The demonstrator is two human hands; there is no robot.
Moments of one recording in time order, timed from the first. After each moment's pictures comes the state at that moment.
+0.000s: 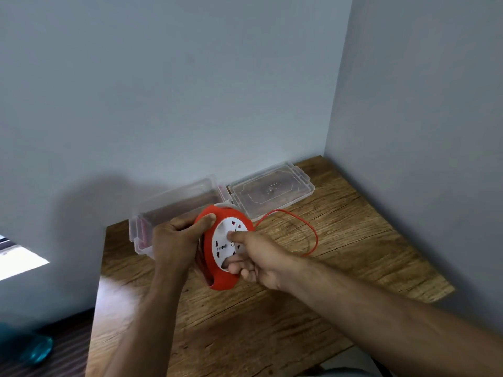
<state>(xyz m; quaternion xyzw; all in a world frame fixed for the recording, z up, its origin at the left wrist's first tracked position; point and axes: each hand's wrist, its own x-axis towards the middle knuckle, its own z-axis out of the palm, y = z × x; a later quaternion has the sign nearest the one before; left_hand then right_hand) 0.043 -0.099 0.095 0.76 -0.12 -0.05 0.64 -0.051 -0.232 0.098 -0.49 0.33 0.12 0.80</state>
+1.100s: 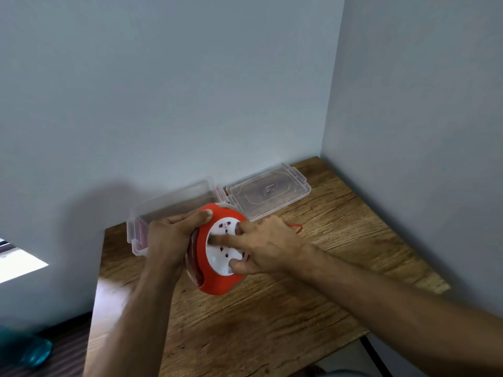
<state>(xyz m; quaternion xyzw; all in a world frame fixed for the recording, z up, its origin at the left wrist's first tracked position) 0.043 -0.101 0.114 0.72 -0.09 -0.14 0.67 -0.059 -0.276 0.091 -0.96 -0.17 -0.20 0.03</state>
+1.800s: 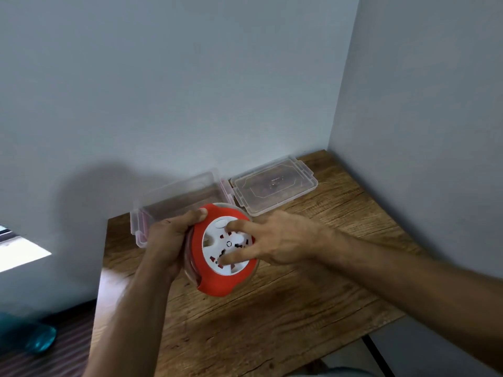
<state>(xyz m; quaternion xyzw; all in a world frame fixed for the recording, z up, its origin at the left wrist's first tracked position) 0.050 -0.086 0.109 0.65 -0.03 -0.25 0.71 -0.056 -0.295 0.109 -0.94 -0.34 -0.07 -0.04</state>
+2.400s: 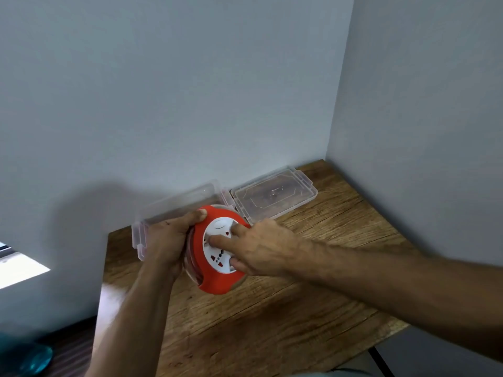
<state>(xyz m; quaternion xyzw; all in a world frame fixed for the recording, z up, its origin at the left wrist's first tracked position) 0.067 -0.095 0.117 0.69 -0.02 -0.18 0.71 -0.038 -0.258 0.103 -0.98 -0.18 -0.10 -0.04</state>
